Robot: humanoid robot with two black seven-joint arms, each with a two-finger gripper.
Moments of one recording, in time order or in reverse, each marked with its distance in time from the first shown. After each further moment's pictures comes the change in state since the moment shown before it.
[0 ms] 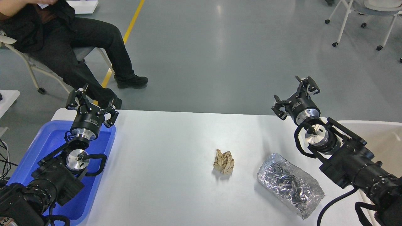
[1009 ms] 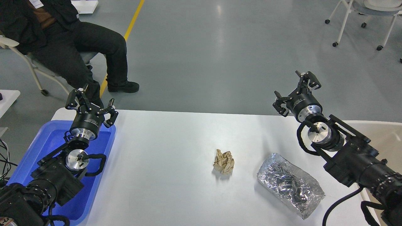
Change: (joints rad) left arm 0.000 0.002 0.001 0.000 0.000 0.000 0.000; right arm 0.000 -0.046 -0.006 0.059 -0.071 0.001 0.000
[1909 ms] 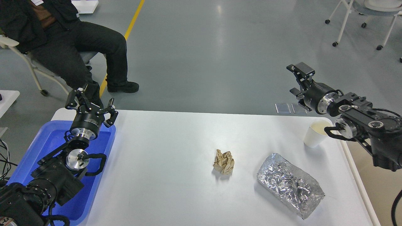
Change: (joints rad) left arm -0.002 0.000 -0.001 0.000 0.000 -0.002 0.000; right arm 0.232 -0.237 -0.573 0.027 -0.532 0.031 0.019
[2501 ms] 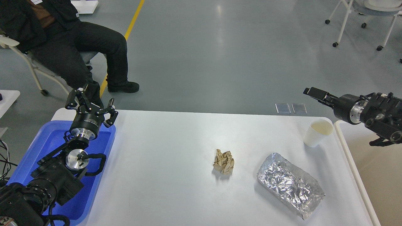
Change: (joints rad) left arm 0.001 0.000 0.000 0.000 0.000 0.001 0.000; right arm 0.067 -0.097 -0.459 -0.098 -0.284 -0.038 0.141
